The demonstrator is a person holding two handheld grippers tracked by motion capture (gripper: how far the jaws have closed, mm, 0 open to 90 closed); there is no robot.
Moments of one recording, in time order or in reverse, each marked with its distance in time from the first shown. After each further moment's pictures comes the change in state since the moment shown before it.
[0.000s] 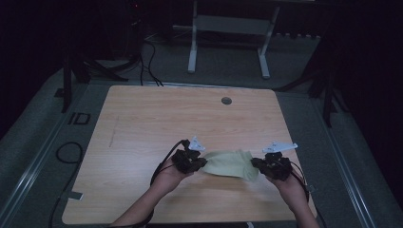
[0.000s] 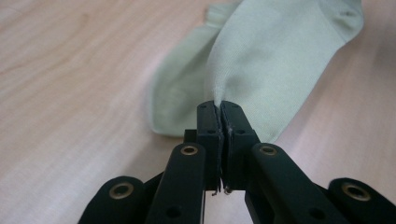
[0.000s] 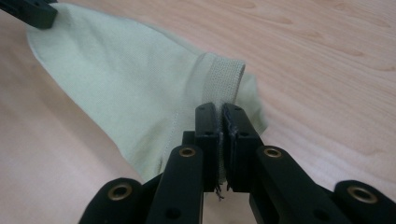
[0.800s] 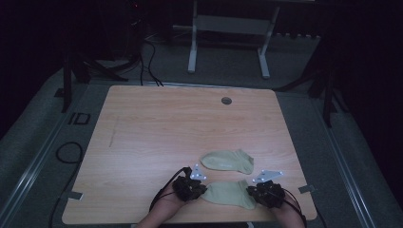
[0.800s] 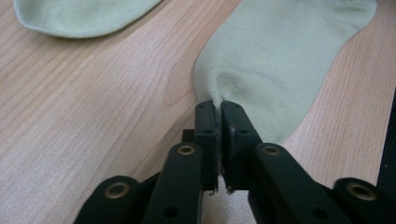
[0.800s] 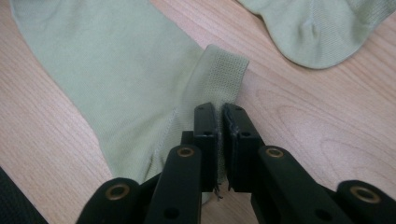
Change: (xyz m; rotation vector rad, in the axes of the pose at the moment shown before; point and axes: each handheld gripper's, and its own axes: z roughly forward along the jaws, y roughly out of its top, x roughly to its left) left arm -0.053 -0.067 0.021 0.071 -0.062 0.044; right arm 0.042 -0.070 0.021 0.151 0.031 -0.102
